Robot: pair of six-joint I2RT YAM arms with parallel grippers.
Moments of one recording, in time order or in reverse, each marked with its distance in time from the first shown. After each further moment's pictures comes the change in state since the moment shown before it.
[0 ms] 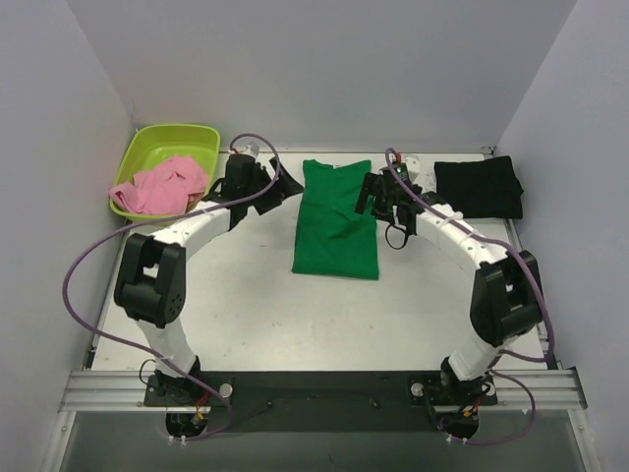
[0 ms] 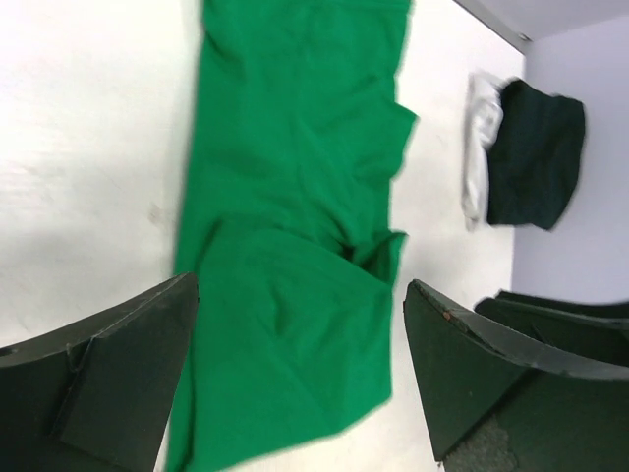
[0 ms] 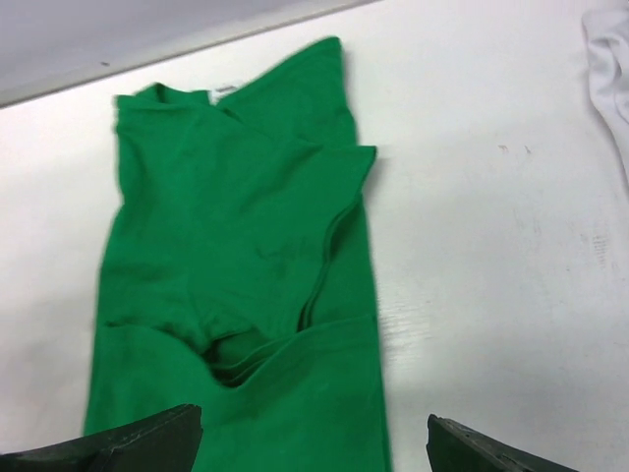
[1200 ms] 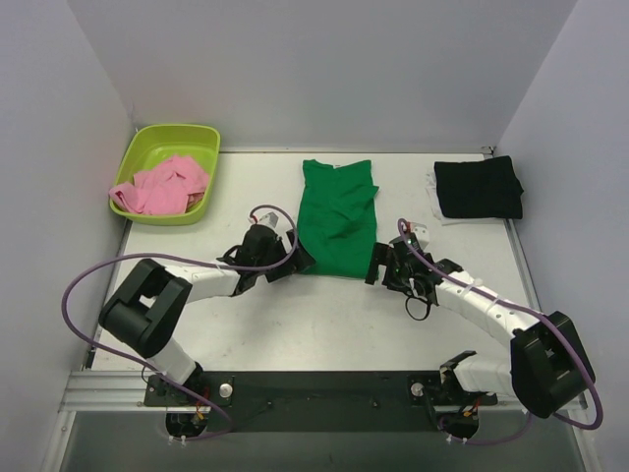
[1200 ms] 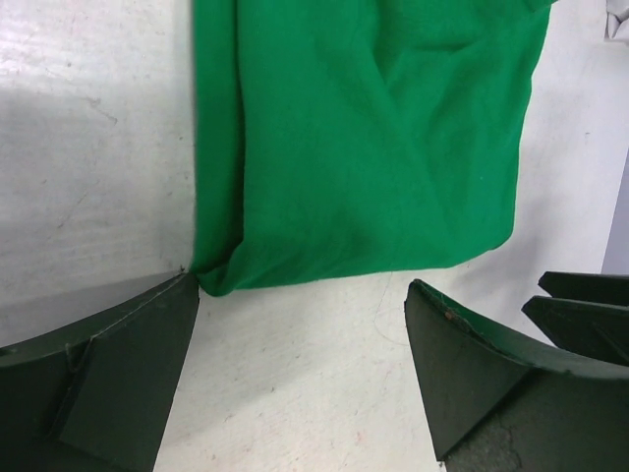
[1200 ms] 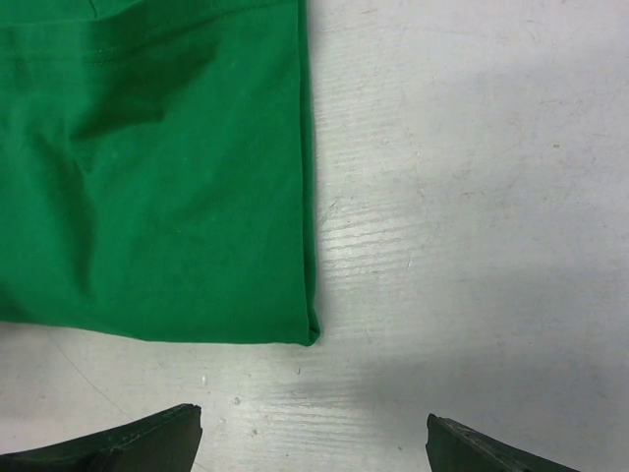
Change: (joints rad) left arm -0.242 -0.259 -0.641 0.266 -0.097 -0.062; right arm 0.116 -0.459 -0.626 0.027 -0.060 0.107
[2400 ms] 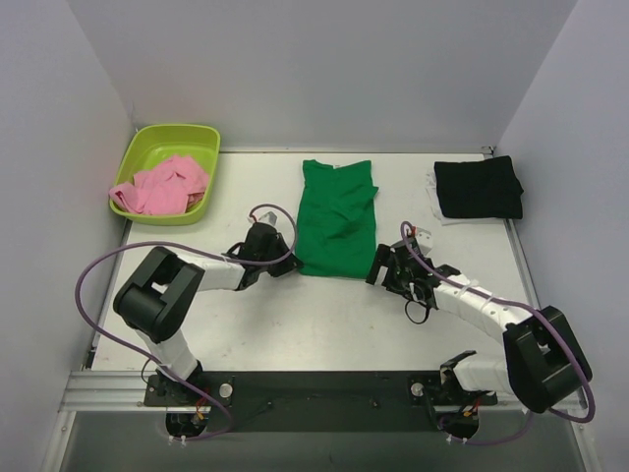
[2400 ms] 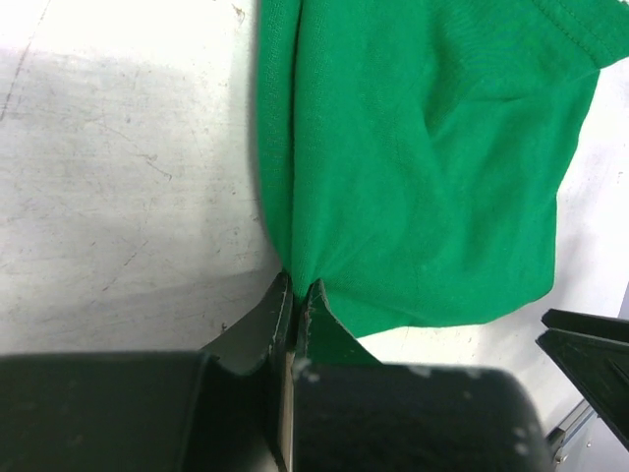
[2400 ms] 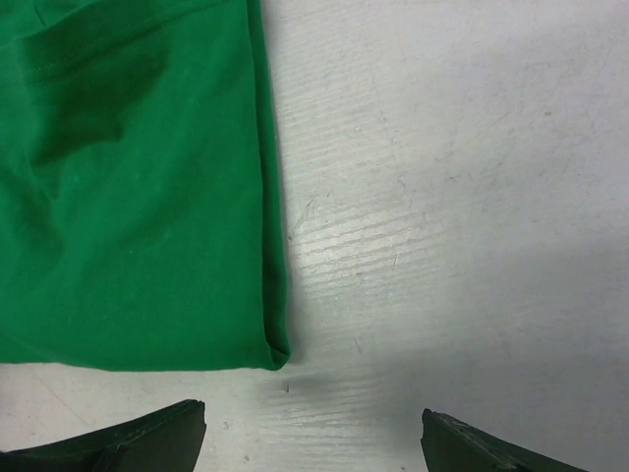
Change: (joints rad) left arm 0.028 0.126 0.058 0.026 -0.017 -0.004; right arm -0.019 0.009 -0.066 0.096 0.005 0.065
